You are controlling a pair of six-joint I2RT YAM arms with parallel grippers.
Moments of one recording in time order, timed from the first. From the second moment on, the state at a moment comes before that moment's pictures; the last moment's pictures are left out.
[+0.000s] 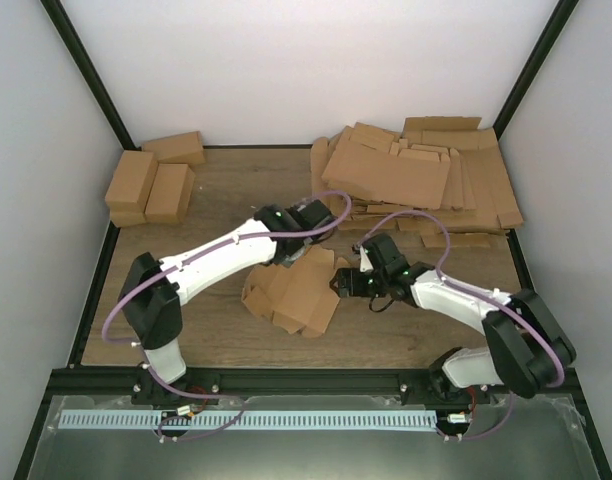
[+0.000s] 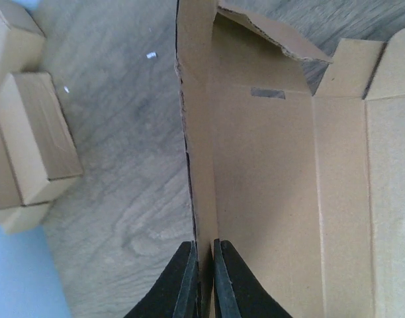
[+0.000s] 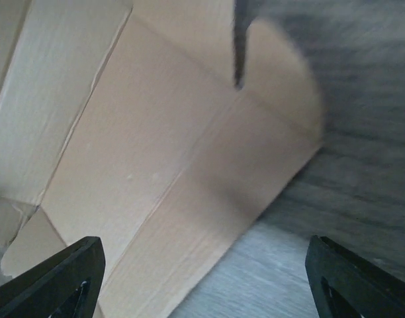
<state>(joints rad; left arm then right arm) -0.87 1.77 1.54 -1.14 -0.60 -0.20 0.59 1.36 0.61 -0.22 -0.30 0.52</state>
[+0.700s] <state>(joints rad) -0.96 1.58 1.41 -1.00 -0.59 -0.09 0.59 1.23 0.55 0.22 -0.30 0.28</state>
